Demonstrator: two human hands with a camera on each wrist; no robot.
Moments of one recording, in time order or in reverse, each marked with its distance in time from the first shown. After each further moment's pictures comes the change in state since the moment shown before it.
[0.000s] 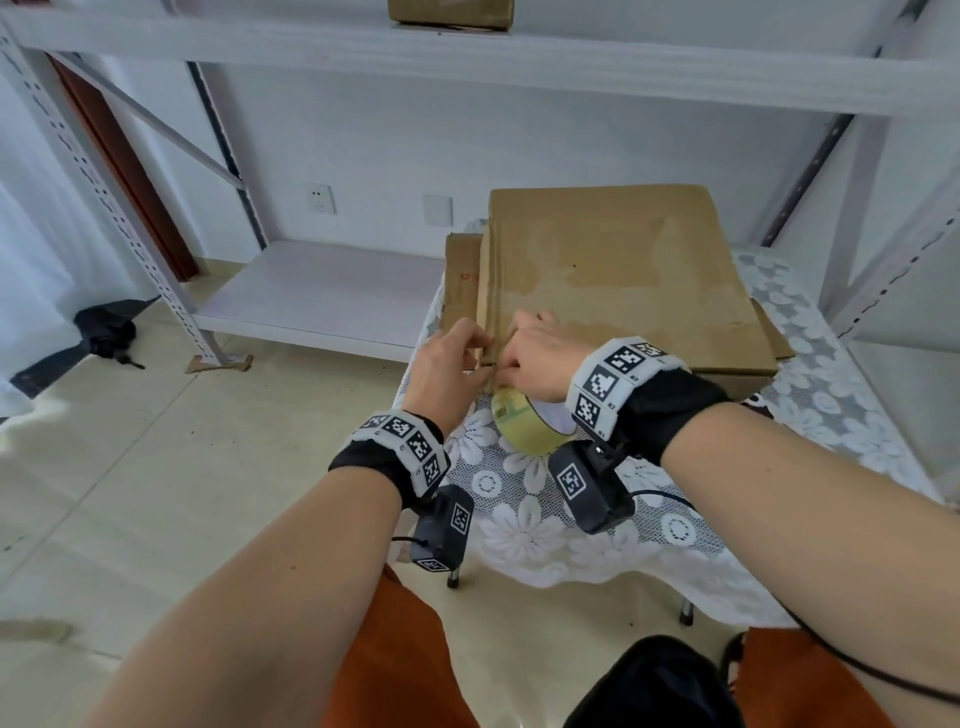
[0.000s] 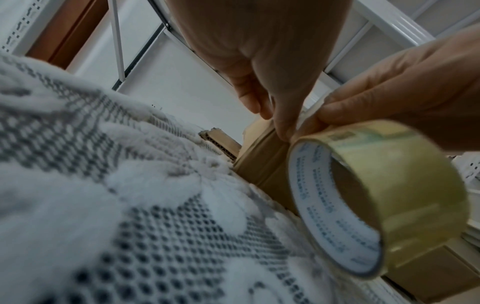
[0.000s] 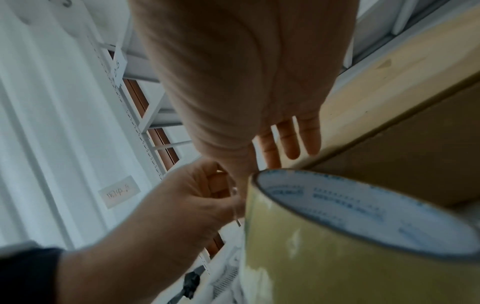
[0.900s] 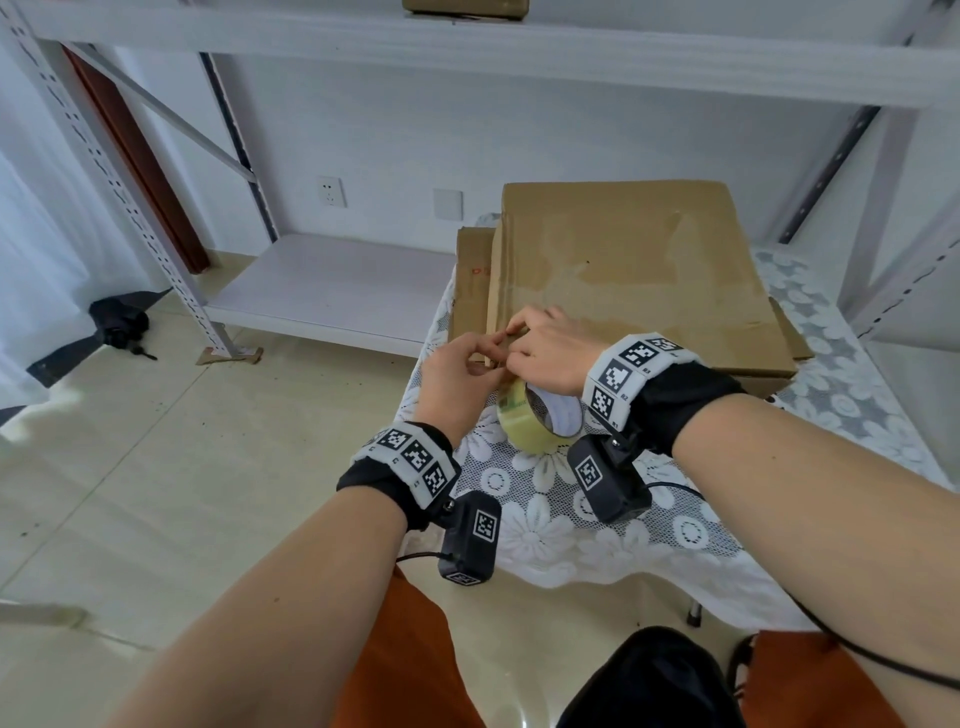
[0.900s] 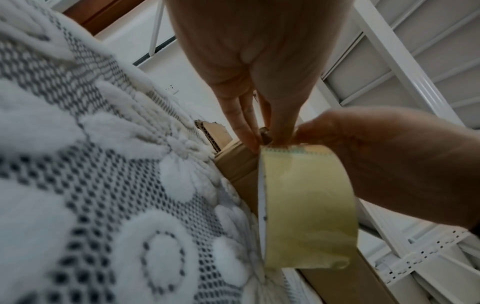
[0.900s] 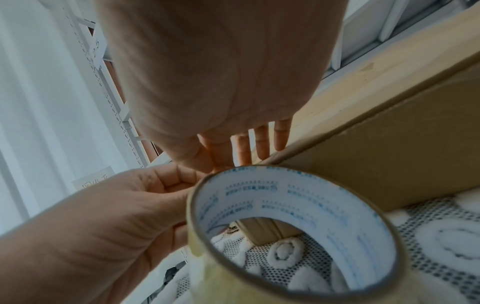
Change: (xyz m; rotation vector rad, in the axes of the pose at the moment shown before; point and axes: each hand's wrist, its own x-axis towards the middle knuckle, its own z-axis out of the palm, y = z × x) left_hand -0.011 0.010 0.003 -0.368 0.011 -0.280; right_hand 0.016 0.016 0.009 -0.010 0.021 -0.086
